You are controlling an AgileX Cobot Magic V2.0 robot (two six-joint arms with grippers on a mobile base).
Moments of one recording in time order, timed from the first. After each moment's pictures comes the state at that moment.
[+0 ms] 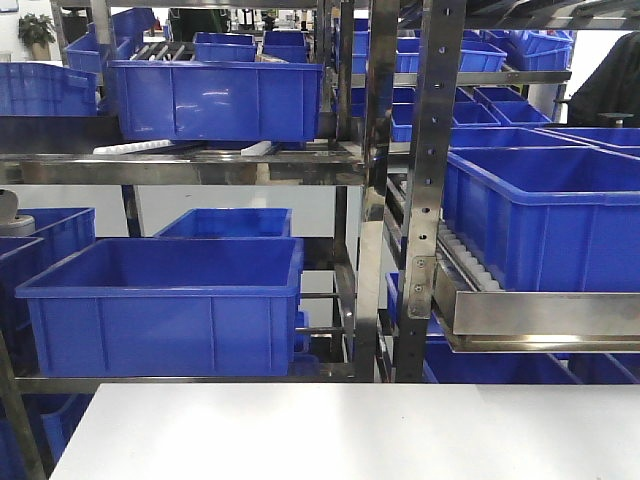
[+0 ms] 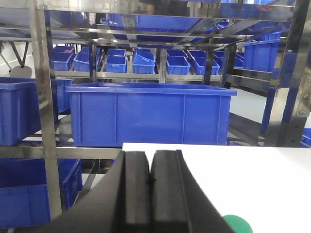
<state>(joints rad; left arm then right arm) -0.03 -0.01 0.03 -0.03 0.06 -0.04 0.04 -0.01 0.03 -0.18 0.14 0.20</state>
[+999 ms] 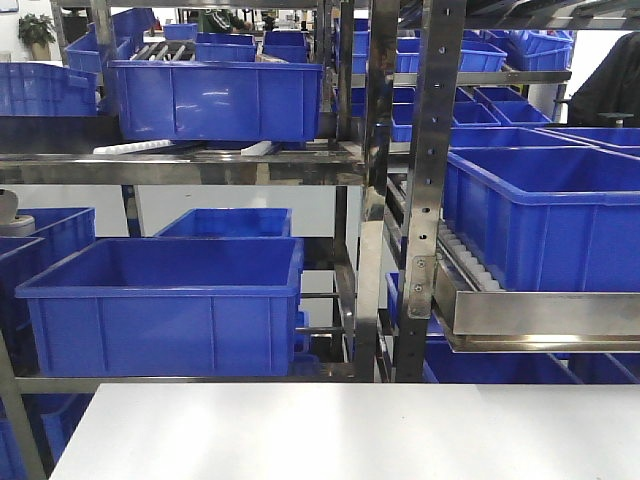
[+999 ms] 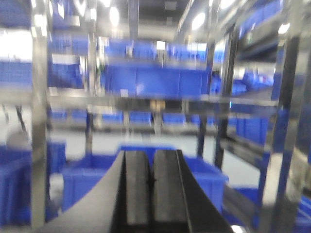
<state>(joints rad) -0.03 0.37 -0.38 0.07 -0.04 -0.19 0.04 0.25 -0.32 -0.37 0.25 0.21</state>
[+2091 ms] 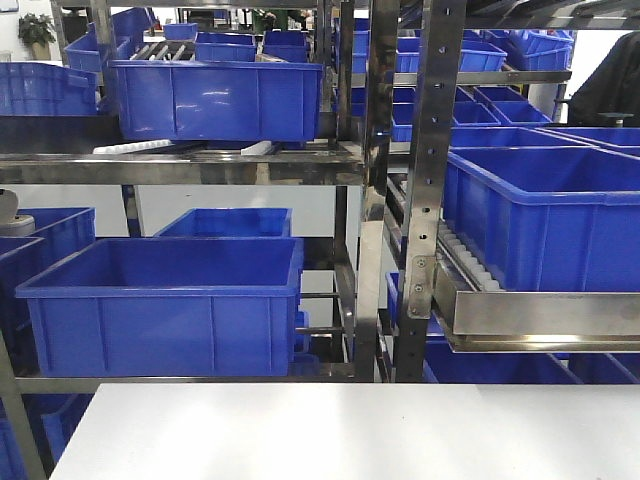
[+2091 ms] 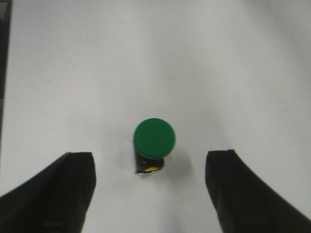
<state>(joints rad) -0.39 0.98 -0.39 0.04 0.21 -0.21 0.04 0.47 -0.32 -0.39 0.26 0.28</state>
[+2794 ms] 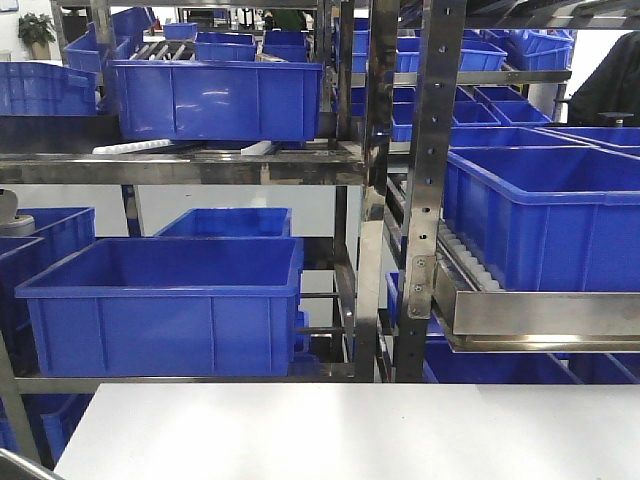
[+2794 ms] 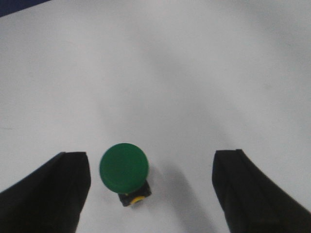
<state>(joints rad) -0.42 1.15 -0.39 0.08 0.01 -0.06 0.04 0.47 -0.32 -0.39 0.27 0.28</state>
